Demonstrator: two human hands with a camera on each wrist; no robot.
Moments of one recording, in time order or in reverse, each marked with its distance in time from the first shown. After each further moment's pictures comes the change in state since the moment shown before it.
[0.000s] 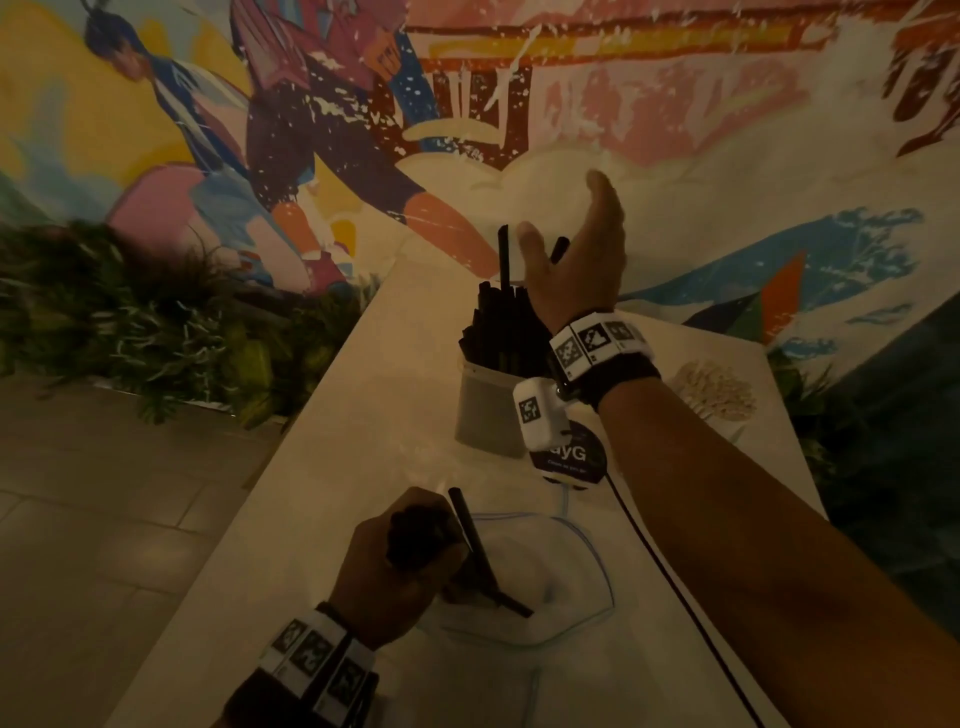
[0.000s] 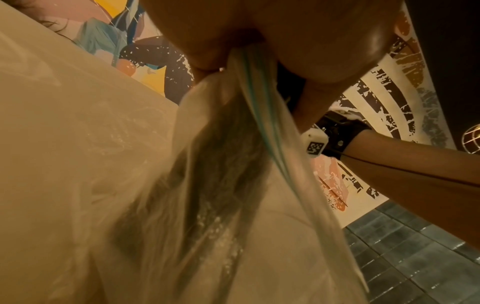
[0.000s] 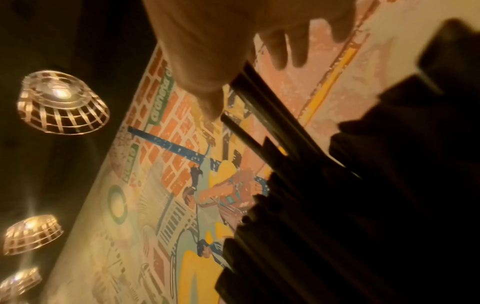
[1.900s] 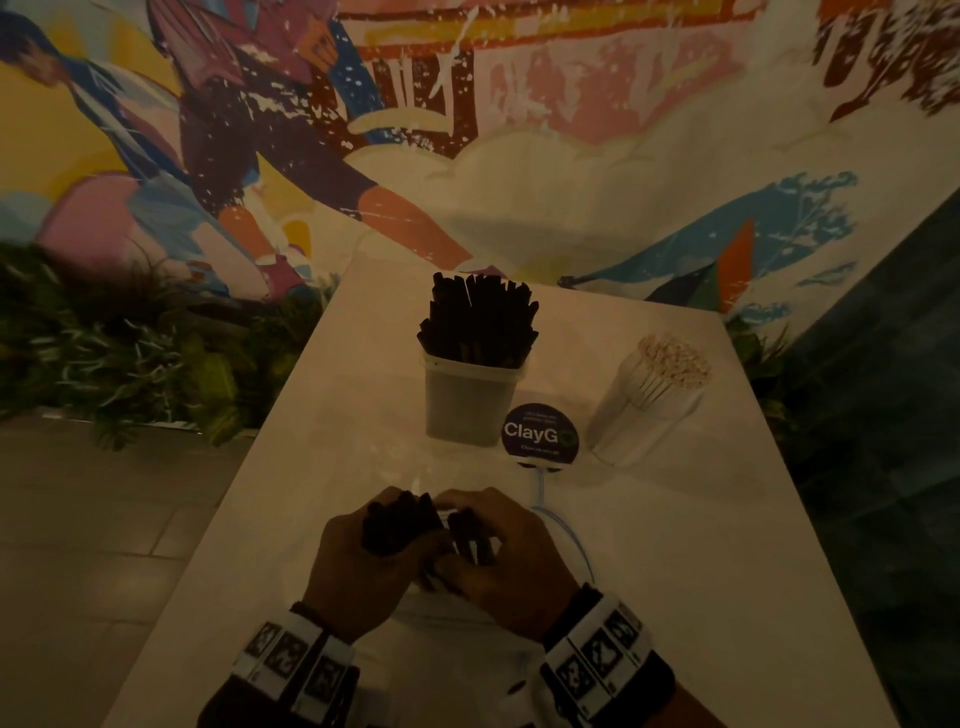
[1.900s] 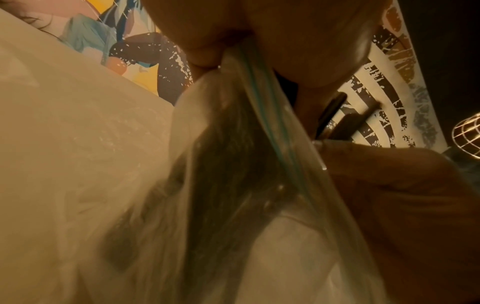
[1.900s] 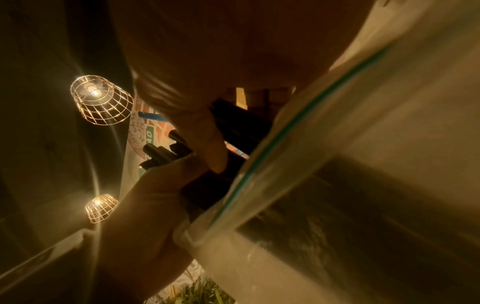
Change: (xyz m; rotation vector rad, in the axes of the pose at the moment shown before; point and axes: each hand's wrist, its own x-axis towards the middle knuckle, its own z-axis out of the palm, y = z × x) left_hand 0.008 -0.009 0.005 -0.037 0.019 -0.095; right_hand -0.237 -0.015 -0.086 0.342 -0.726 0.243
